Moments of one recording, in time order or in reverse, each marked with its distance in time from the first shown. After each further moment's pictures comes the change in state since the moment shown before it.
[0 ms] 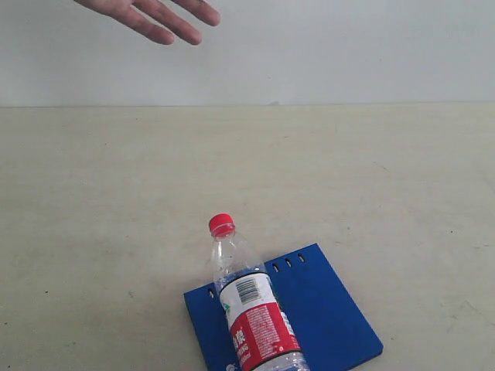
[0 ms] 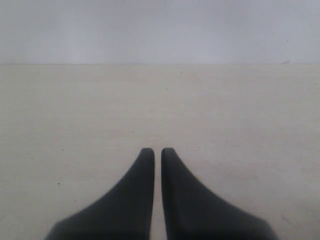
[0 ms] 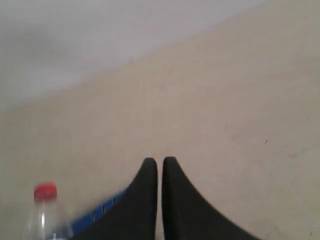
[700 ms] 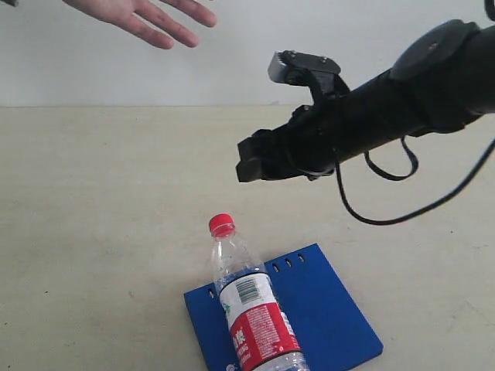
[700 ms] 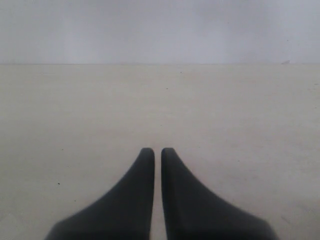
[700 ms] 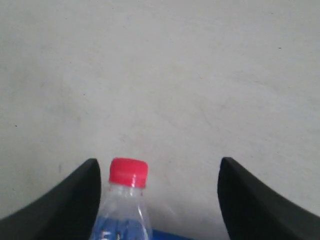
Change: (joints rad) left arm 0.000 0.000 0.000 0.000 0.000 0.000; right arm 0.347 1.130 -0.729 0.473 0.141 -0.699
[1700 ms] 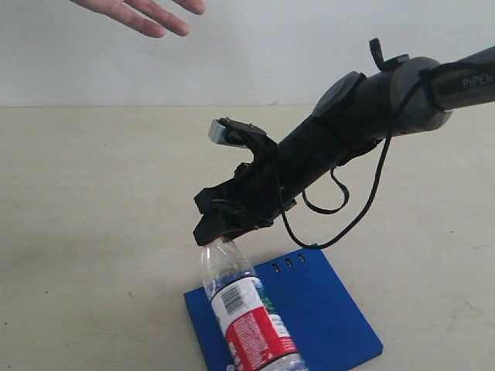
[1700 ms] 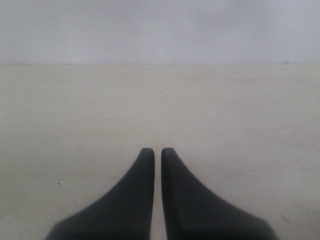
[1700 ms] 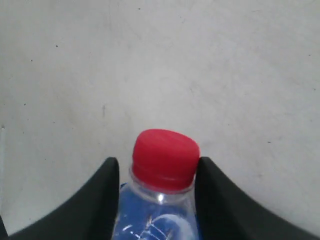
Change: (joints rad) left arm 0.000 0.000 0.000 0.000 0.000 0.000; right arm 0.049 0.323 -0.219 0.045 0.334 -0.068
